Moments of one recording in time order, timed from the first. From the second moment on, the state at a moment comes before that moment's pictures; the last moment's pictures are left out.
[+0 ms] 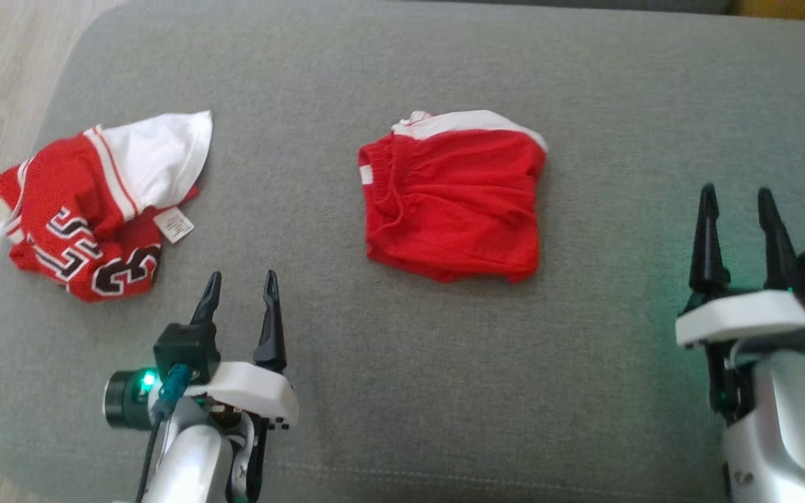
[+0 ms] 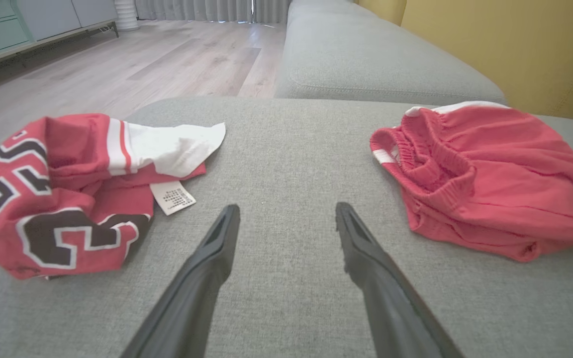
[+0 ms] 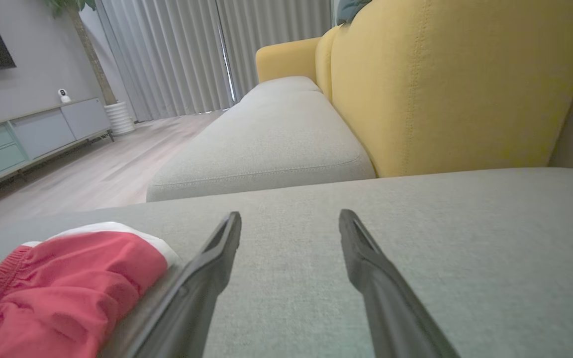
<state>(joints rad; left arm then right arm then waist) -0.15 0.04 -0.27 0.34 -0.17 0.15 -0.26 -0.32 -0.06 -0.13 0.44 0.12 0.12 -0.25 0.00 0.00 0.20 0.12</state>
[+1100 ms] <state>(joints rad) -0.08 0.04 -0.29 0.34 -0.12 0.12 -0.26 -0.26 -0.05 0.00 0.50 0.16 0.12 -0.25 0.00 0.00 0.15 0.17</state>
